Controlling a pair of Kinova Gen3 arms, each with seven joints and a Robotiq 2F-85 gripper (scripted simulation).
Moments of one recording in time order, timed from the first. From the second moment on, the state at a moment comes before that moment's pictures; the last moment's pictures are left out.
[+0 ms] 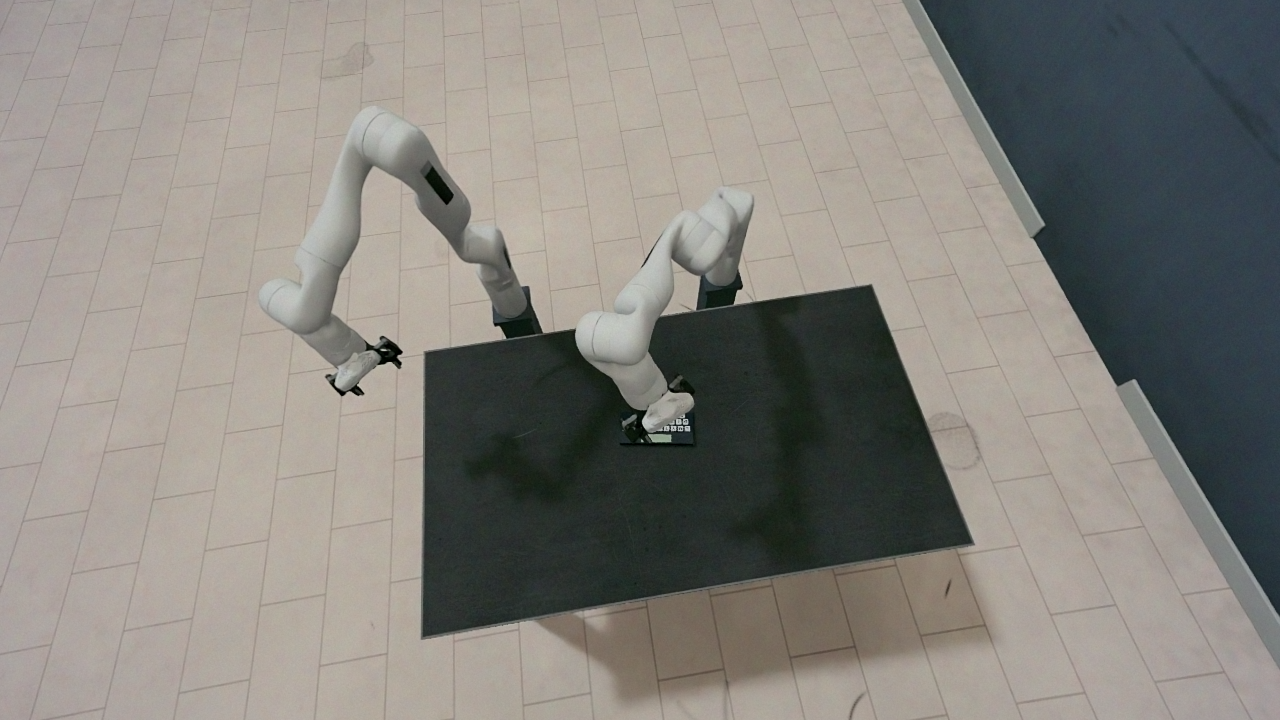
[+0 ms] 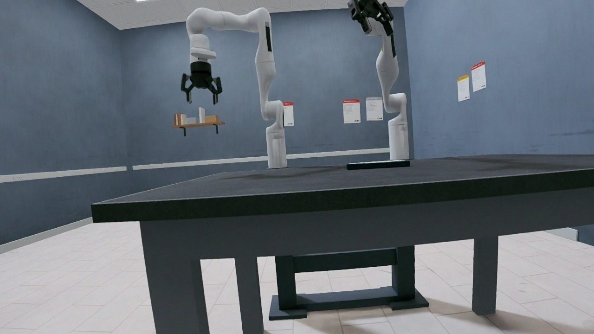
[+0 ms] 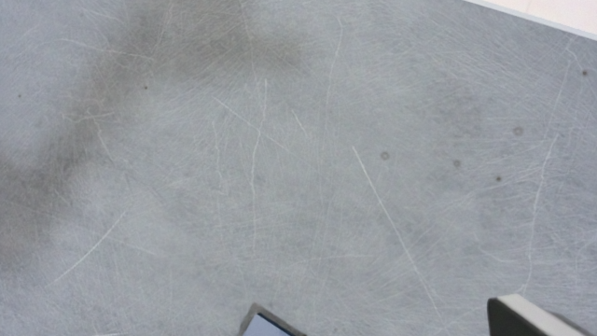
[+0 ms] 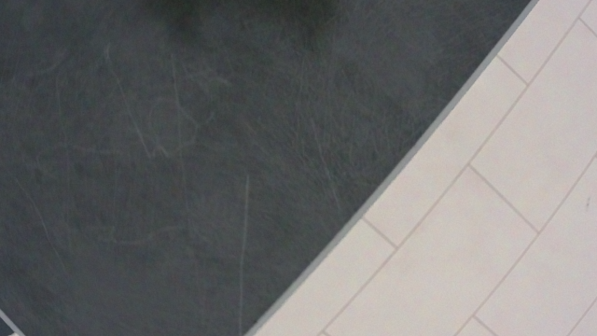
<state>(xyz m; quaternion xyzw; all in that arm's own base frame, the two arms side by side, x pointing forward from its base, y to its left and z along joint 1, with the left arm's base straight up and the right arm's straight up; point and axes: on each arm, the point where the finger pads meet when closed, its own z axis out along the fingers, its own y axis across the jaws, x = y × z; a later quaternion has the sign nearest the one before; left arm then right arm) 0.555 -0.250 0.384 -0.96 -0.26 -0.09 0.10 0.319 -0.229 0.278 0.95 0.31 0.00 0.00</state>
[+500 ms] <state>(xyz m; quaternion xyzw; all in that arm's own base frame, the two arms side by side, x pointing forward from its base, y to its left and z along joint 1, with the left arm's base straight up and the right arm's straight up) 0.555 -0.250 0.384 -0.96 -0.26 -0.09 0.10 0.278 -0.294 0.263 0.92 0.40 -0.01 0.01</state>
